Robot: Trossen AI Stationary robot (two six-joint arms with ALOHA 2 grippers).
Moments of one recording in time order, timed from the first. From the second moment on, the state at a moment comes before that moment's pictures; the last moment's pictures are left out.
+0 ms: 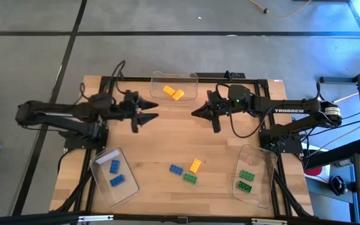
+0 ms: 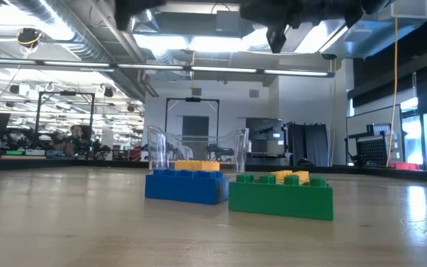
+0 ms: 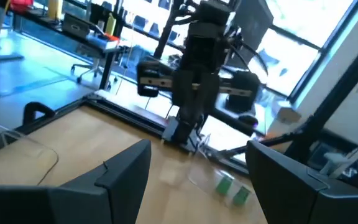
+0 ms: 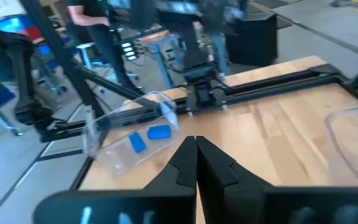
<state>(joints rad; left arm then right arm) 0.05 0.85 0.66 0.24 -0.08 -0.40 -0.19 1.26 0.88 0.18 -0.33 0.23</state>
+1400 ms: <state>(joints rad) 0.06 0.94 0.61 0.40 -0.07 -0.23 -0.19 1.26 0.89 0.20 -0.33 0.28</state>
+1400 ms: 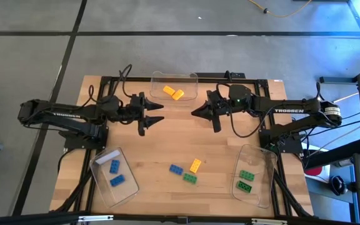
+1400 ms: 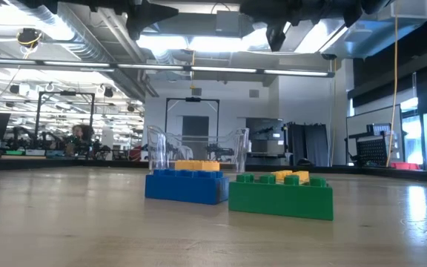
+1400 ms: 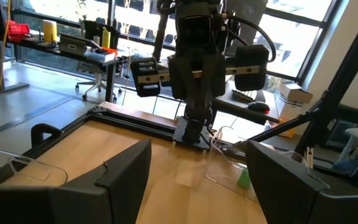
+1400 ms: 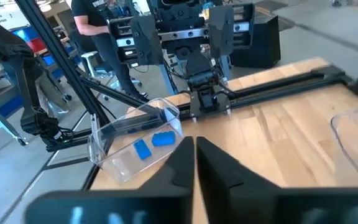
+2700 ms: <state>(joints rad) 0.06 0.94 0.61 0.39 -0.07 -0.26 0.13 1.94 1.43 -0.86 -0.32 -0.75</state>
